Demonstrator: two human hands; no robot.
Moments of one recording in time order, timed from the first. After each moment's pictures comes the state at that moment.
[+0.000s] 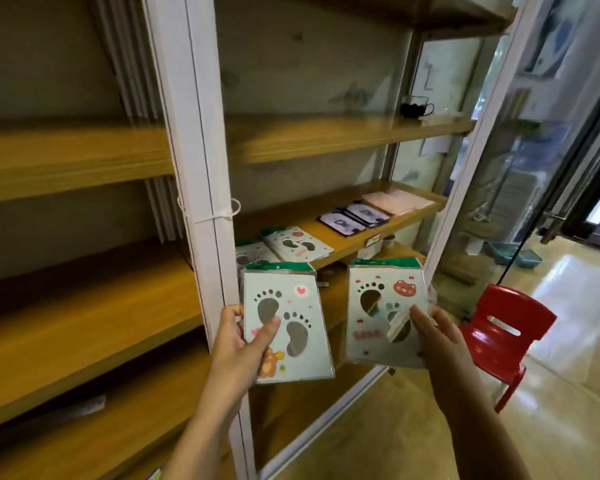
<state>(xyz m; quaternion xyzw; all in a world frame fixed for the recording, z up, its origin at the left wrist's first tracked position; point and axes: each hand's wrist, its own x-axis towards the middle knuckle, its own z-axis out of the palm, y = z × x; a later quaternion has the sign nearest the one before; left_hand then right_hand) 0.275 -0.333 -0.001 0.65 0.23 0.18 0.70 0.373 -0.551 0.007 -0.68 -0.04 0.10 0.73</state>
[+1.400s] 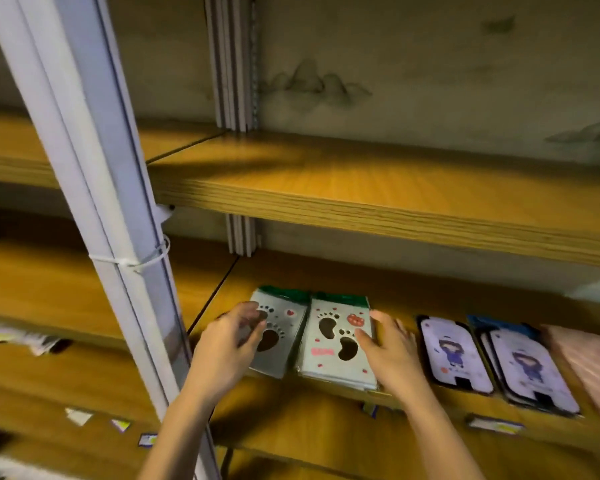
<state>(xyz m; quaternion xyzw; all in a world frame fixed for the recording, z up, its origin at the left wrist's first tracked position) 0.491 -0.311 -0.001 0.76 0.49 0.34 0.27 0.704 -0.373 -0.004 -0.81 -0.45 0.21 0.33</state>
